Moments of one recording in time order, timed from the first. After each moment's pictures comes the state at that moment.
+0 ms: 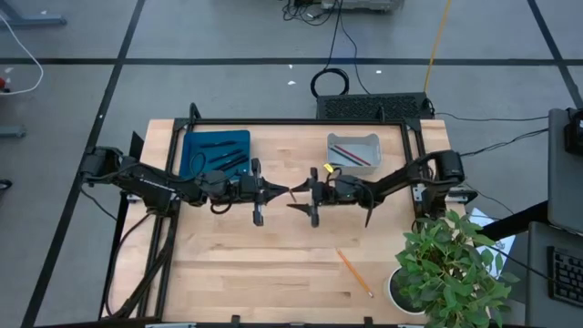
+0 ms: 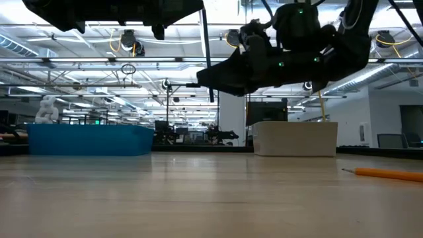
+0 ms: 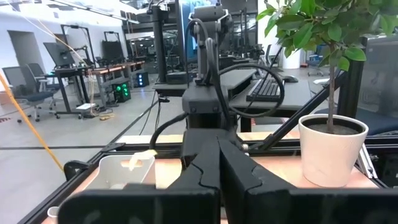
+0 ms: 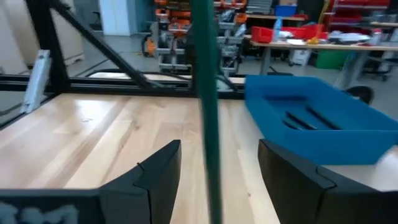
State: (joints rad) left arm -0.11 1.35 0.61 0.83 -0.16 0.08; right arm 0.00 1.82 0.65 1.07 -0.02 -0.03
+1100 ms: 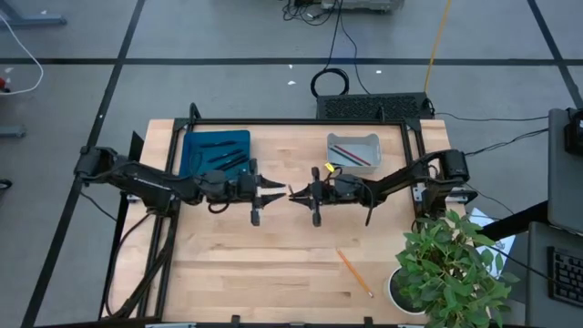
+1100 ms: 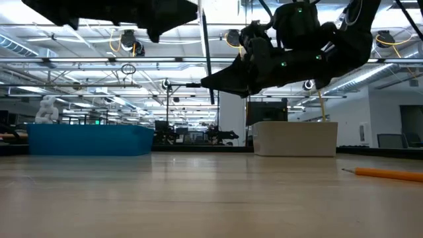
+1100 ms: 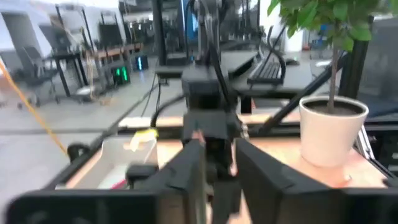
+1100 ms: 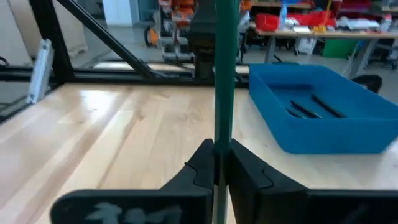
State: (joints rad) left arm -0.11 1.30 0.62 0.70 -0.16 0.07; right arm -0.01 1.79 0.65 1.00 -0.03 -0.02
